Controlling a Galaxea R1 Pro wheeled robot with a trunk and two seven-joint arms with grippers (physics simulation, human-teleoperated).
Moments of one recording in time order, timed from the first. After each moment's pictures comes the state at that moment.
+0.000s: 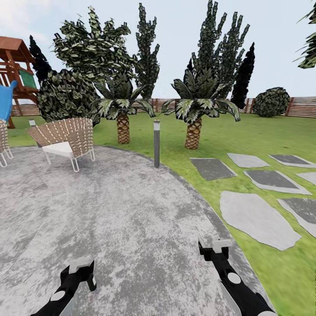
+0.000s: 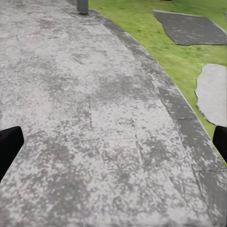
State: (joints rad) left arm -0.47 0.14 0.05 -0.33 0.11 -0.29 0.04; right arm -0.47 -0.08 0.20 -0.54 -0.10 -0.30 -0.07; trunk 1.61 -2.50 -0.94
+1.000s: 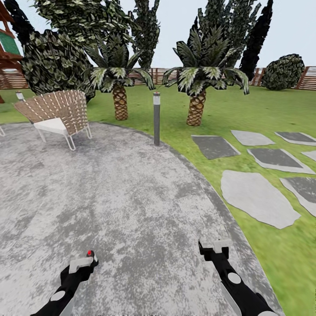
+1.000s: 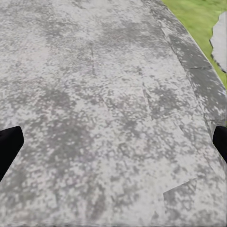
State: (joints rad) left arm -0.47 0.14 0.05 -0.33 0.11 -0.30 0.04; right arm -0.47 -0.08 0.20 -0.54 -0.10 -0.30 -0.07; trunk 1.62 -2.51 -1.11
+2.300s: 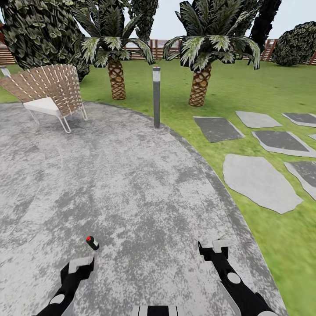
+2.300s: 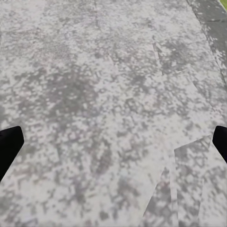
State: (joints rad) left arm -0.47 0.13 0.05 -0.30 0.11 -0.42 0.04; right arm -0.47 -0.07 0.20 -0.54 -0.10 -0.30 -0.07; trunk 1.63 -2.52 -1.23
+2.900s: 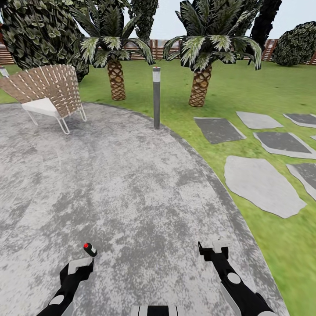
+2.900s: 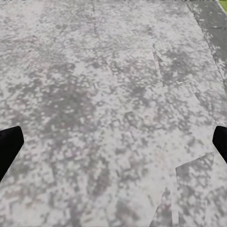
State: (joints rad) left arm -0.47 0.13 0.05 -0.29 0.11 -0.43 0.04; right arm -0.47 -0.07 0.20 -0.54 -0.10 -0.30 -0.07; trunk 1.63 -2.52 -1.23
